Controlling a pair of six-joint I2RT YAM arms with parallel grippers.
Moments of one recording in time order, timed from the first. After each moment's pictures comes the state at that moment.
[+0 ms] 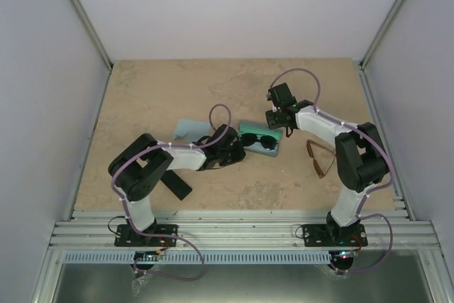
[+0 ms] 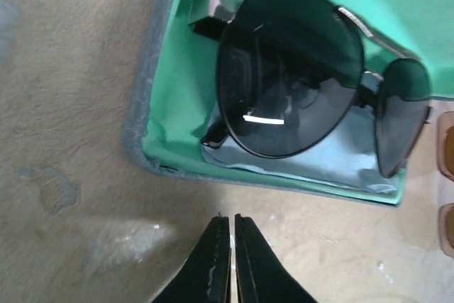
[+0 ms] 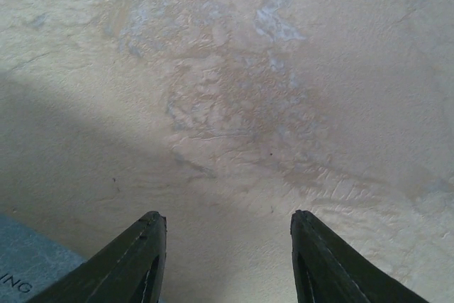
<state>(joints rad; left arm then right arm) -0.78 1.78 0.81 0.18 0.15 -0.98 0.47 1.81 1.23 -0.44 0.20 0.11</state>
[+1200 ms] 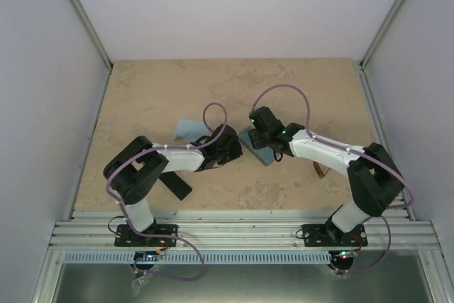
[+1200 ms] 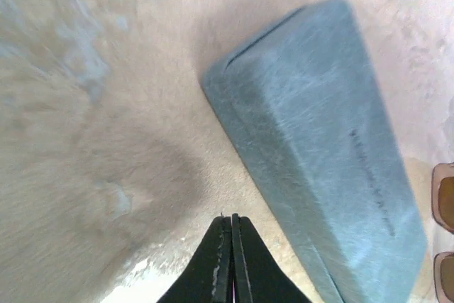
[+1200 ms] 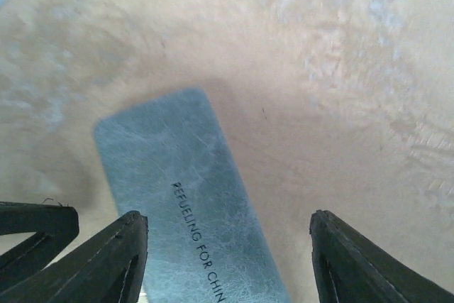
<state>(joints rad) -0.79 1.78 0.81 0.18 0.04 -1.07 0.75 1.63 1.03 -0.39 0.34 0.25</state>
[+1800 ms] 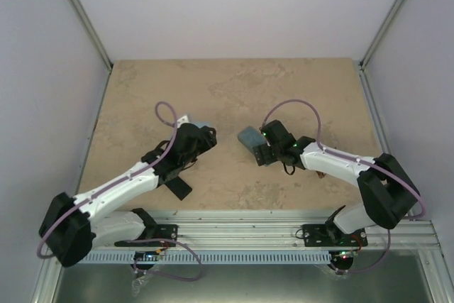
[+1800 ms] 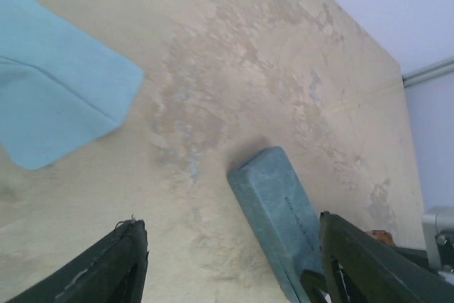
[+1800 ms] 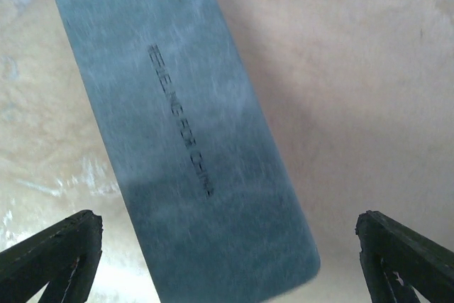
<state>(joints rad) -0.73 1.15 0.67 -0.12 -0.23 -1.02 0.72 1.49 0.82 -0.34 0.21 0.27</state>
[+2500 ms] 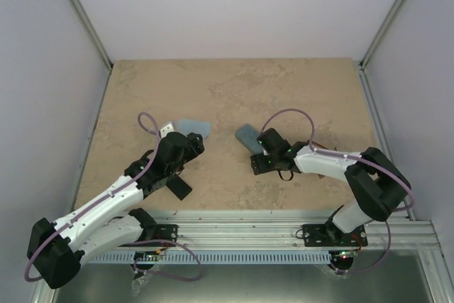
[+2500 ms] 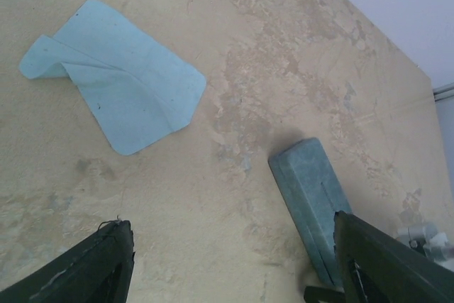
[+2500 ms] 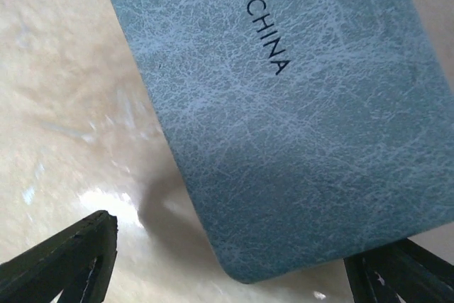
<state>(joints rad) -0.70 0.89 0.60 -0.33 -0.30 -1.01 0.75 1.53 0.73 -0.31 0.06 0.43</state>
